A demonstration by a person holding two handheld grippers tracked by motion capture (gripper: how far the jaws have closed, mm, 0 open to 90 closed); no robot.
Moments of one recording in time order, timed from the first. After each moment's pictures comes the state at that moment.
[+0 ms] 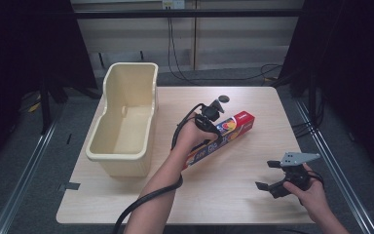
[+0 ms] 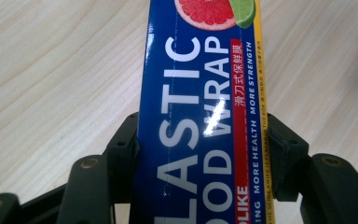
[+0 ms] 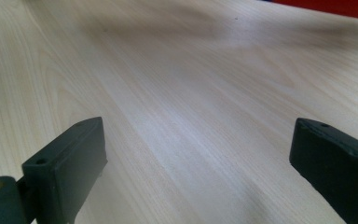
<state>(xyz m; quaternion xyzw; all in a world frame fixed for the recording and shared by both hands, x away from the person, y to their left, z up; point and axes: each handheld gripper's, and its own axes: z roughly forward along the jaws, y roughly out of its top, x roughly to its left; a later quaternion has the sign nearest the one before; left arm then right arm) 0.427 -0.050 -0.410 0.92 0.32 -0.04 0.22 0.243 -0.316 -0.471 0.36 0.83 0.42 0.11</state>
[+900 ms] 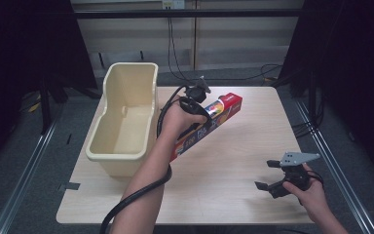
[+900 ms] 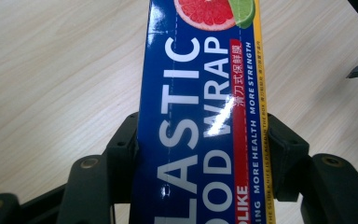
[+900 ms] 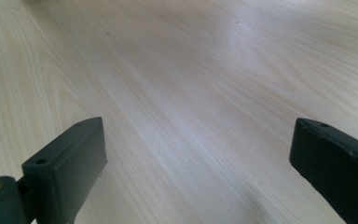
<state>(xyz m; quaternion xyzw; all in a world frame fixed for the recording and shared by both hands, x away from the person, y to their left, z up) 0.427 -0.011 -0.334 0.90 0.37 -0.02 0.22 0.242 -0.314 -0.470 0.35 0.83 0.42 0.12</state>
